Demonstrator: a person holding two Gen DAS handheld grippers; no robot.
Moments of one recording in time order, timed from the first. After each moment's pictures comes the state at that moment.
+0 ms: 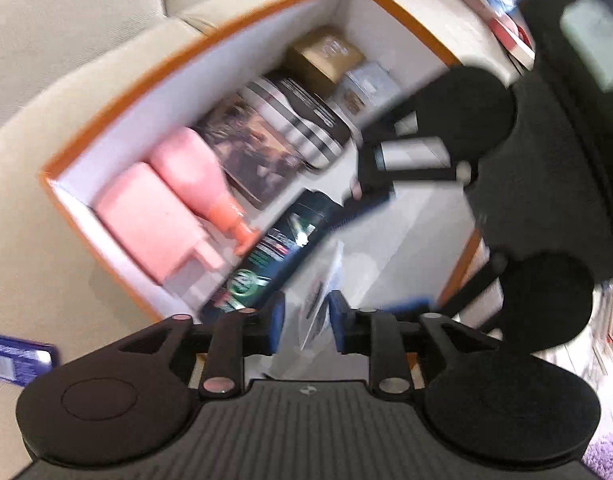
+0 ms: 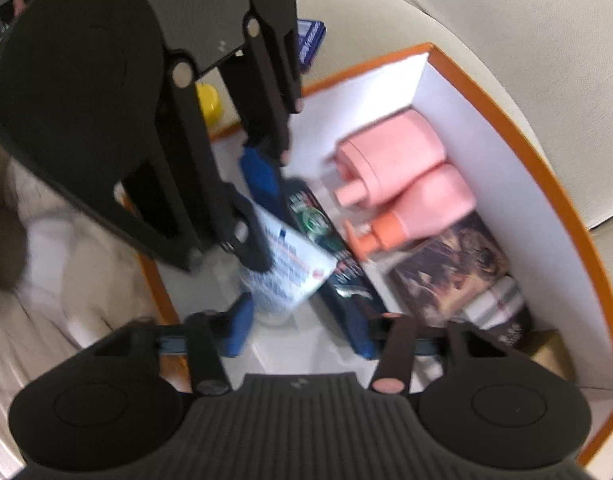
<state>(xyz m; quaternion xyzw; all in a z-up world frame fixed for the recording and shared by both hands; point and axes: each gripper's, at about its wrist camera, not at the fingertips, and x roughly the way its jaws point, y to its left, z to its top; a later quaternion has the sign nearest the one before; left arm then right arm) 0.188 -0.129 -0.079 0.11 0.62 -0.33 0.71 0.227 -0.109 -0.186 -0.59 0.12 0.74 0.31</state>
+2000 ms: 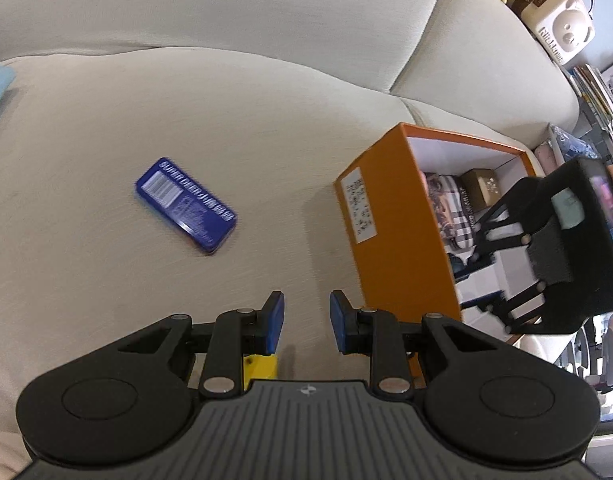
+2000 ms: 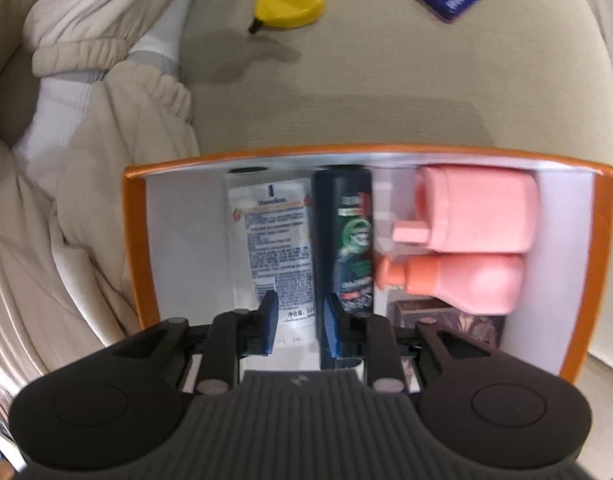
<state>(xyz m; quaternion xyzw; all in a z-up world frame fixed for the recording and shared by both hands) 0.143 0.066 -0.077 -0.15 0.56 -0.14 0.80 0.142 -0.067 -0.217 -0.79 0.07 0.59 0.16</state>
